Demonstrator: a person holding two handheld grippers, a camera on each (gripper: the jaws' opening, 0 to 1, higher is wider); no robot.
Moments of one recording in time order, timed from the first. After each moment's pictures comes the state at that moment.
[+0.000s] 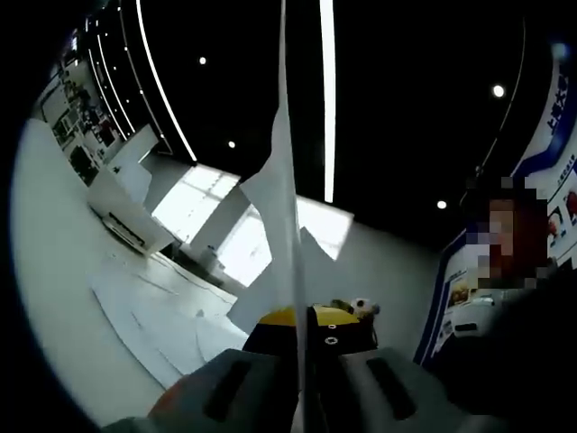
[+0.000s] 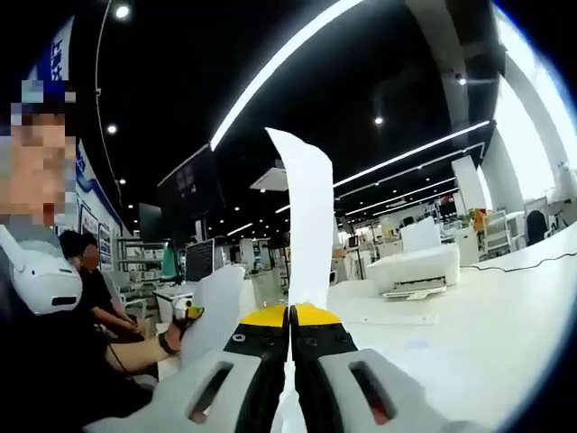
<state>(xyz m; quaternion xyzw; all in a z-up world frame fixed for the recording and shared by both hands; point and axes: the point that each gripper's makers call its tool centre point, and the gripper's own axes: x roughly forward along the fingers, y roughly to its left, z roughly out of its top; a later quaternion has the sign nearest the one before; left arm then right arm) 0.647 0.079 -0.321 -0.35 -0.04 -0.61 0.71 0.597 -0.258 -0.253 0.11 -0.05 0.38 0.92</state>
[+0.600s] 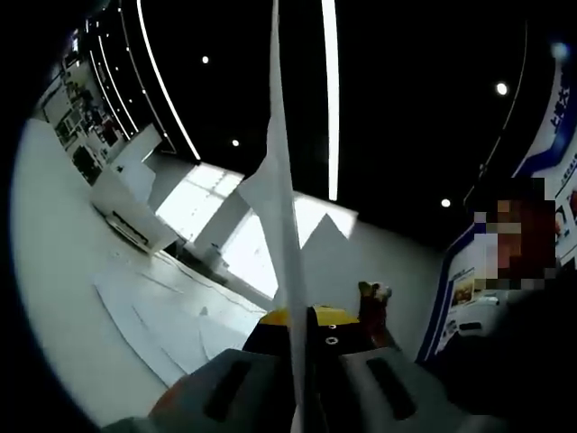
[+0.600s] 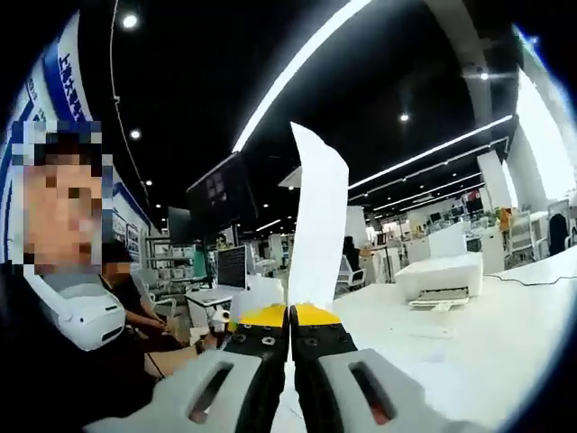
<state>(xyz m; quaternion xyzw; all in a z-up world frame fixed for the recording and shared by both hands) 0.651 0.078 -0.325 -0.35 -0.03 -0.61 0.71 0.560 -0.246 -0.195 0.11 -0.04 0.46 0.88</state>
